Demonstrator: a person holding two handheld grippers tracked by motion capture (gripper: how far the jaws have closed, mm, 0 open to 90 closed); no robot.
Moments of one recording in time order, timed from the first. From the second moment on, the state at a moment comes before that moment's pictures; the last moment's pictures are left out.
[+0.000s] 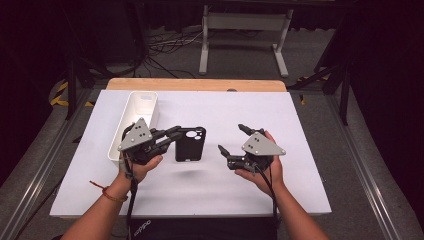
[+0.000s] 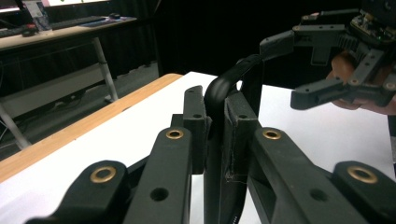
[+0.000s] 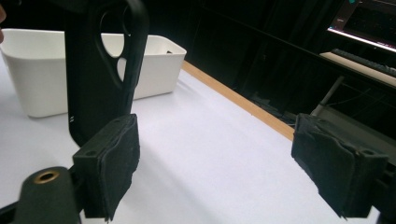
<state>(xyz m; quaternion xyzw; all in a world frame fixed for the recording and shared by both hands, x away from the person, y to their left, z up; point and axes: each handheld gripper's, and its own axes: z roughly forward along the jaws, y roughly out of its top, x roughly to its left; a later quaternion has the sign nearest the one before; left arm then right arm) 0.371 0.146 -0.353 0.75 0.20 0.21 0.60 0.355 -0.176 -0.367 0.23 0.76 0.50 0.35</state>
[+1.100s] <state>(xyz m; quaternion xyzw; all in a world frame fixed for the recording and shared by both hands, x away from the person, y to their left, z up) 0.367 0.170 -0.331 0.73 0.19 0.23 0.61 0.325 -0.236 -0.404 0.27 0.75 0.48 0.37</state>
